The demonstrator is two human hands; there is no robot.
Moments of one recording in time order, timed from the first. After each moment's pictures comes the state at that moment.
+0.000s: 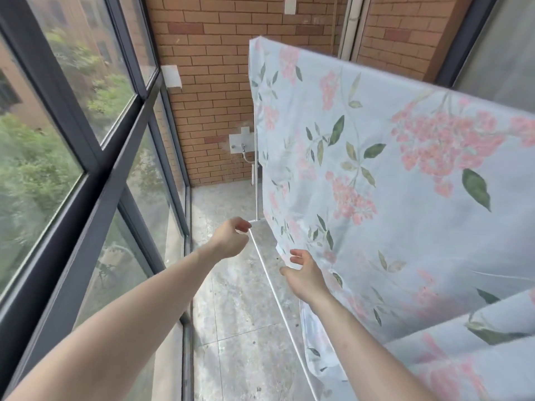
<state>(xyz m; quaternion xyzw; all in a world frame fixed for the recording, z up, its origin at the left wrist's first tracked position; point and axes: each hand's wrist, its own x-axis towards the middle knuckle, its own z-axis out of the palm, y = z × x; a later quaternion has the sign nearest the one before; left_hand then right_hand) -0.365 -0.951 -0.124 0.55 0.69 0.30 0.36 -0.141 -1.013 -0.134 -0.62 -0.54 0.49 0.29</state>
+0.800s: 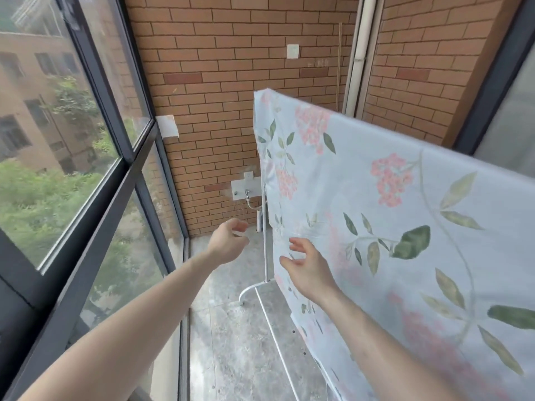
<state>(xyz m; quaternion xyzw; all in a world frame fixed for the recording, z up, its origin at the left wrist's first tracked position) -0.473 -0.618 -0.060 0.58 0.67 0.35 0.29 -0.244 -0.686 -0.046 -0.56 -0.62 0.41 0.36</state>
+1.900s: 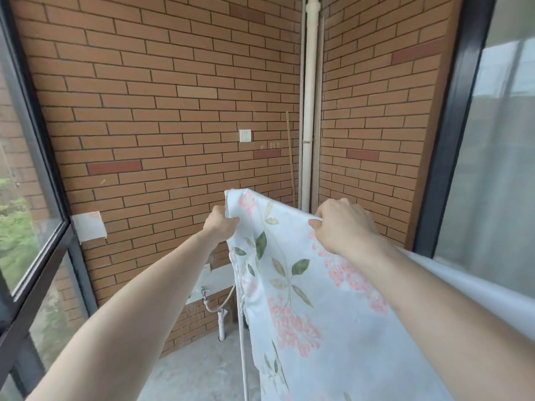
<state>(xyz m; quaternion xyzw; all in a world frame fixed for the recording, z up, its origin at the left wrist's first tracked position) -0.526 -0.149 0.123 0.62 0.65 0.37 0.25 -0.293 -0.350 0.192 -0.73 -0.65 -0.13 0.19</state>
